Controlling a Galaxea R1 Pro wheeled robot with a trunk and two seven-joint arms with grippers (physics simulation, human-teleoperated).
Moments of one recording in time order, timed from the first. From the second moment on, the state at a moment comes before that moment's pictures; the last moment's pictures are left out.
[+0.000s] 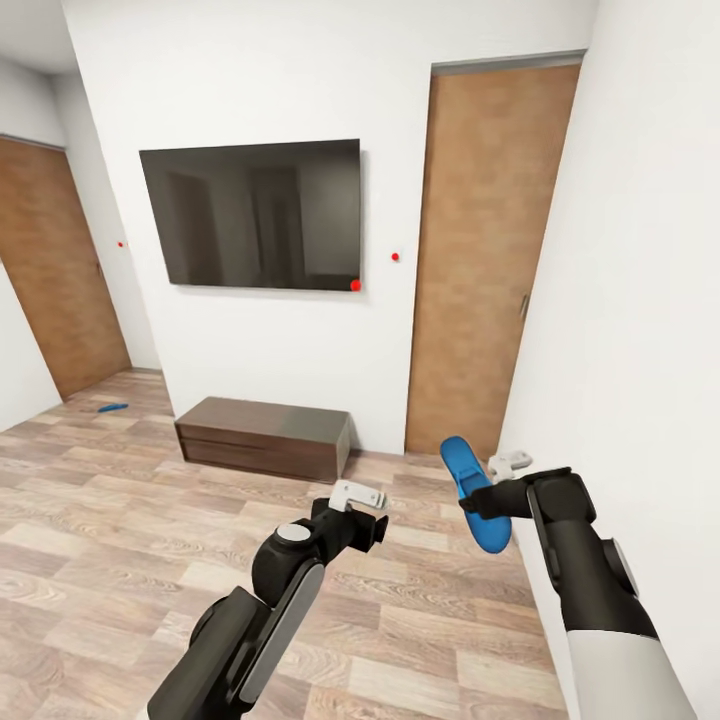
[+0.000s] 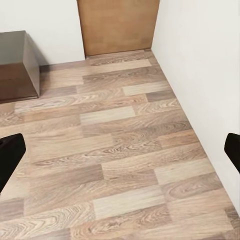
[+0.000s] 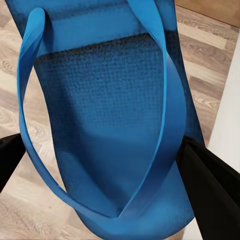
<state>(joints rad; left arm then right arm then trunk) -0.44 -0.12 -0.53 -1.53 0.25 0.86 0.22 -0.59 0.02 -0.15 -1.40 0.72 1.05 0.77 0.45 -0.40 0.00</state>
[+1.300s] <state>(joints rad) -0.44 -0.12 -0.53 -1.50 0.25 0.86 0.22 -0.59 0.06 -0.06 -1.35 0.72 1.05 0.77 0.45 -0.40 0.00</state>
